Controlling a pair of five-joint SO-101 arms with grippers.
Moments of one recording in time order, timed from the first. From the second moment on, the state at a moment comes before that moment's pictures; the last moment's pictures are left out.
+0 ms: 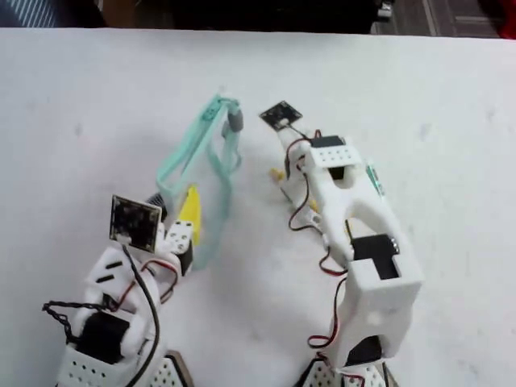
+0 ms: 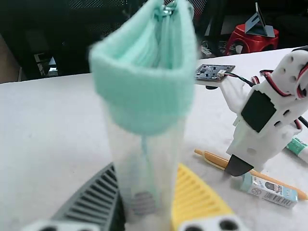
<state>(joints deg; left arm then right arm) 13.2 -99.2 83.0 42.9 4.4 -11.4 20.6 10.6 56.5 28.6</state>
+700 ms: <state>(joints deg) 23.5 -99.4 83.0 43.8 7.0 -3.4 20.8 10.6 51.4 13.4</state>
